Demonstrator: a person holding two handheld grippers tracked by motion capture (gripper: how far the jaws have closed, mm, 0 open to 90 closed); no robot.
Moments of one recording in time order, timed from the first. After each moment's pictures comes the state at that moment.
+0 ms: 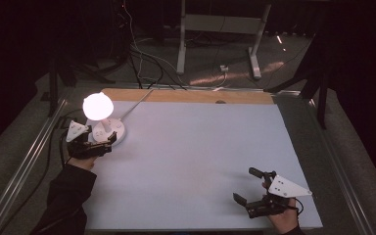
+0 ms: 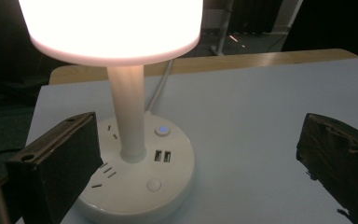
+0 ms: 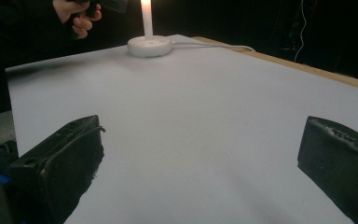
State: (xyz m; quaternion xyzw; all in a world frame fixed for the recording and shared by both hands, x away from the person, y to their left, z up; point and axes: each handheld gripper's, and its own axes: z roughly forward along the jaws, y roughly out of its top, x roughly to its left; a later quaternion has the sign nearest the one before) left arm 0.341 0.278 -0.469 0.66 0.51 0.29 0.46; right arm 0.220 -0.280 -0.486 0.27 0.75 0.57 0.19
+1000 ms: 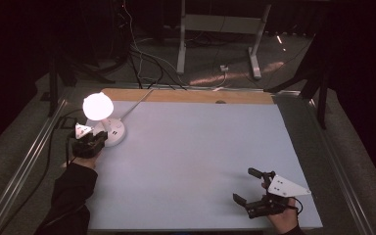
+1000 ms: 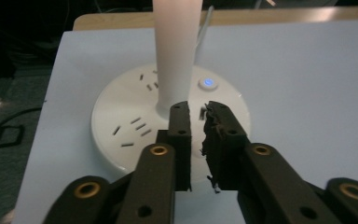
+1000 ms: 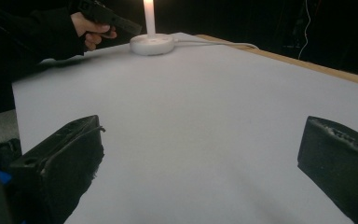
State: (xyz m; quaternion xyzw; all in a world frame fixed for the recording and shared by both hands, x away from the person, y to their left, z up) left arm 0.361 0.281 -0.504 0.68 0.56 0.28 0.39; right arm 0.221 -0.280 -0.487 0.27 0.76 0.57 0.18
